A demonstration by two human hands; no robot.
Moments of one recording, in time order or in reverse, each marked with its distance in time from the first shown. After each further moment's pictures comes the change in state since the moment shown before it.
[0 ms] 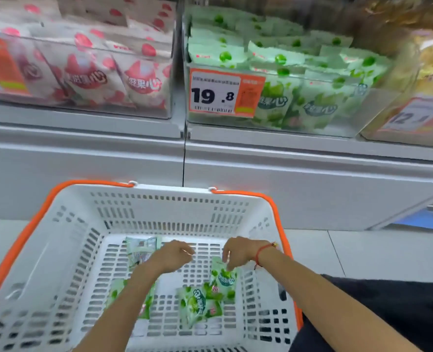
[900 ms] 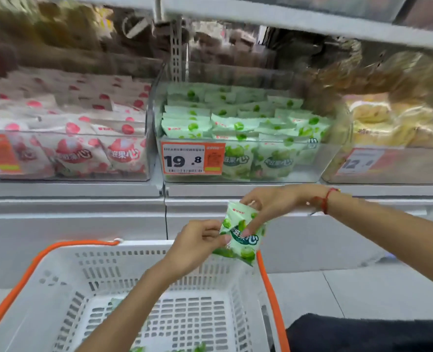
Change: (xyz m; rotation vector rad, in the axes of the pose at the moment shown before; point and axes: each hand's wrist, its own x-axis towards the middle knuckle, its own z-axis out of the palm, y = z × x) left_hand -0.057 0.164 -0.047 -0.429 0.234 0.539; right_hand -0.157 0.025 -0.170 0.182 0.275 -0.280
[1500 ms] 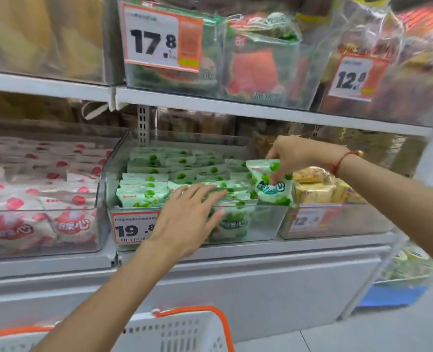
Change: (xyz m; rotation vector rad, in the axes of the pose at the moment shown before) left_hand 0.086 0.136 0.000 1.360 0.281 0.544; right_hand -0.109 -0.013 -0.169 -0.583 0.649 0.245
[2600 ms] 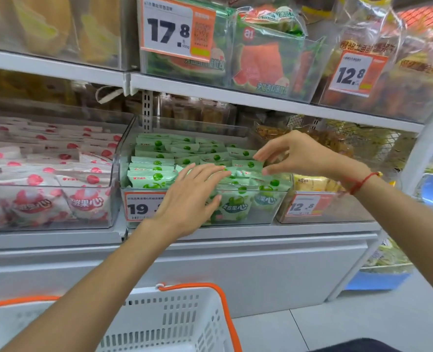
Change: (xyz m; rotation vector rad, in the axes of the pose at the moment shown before) left_hand -0.013 -0.004 -0.012 -0.234 0.144 0.072; right_hand -0.043 -0.010 0.016 0.433 0.192 -0.181
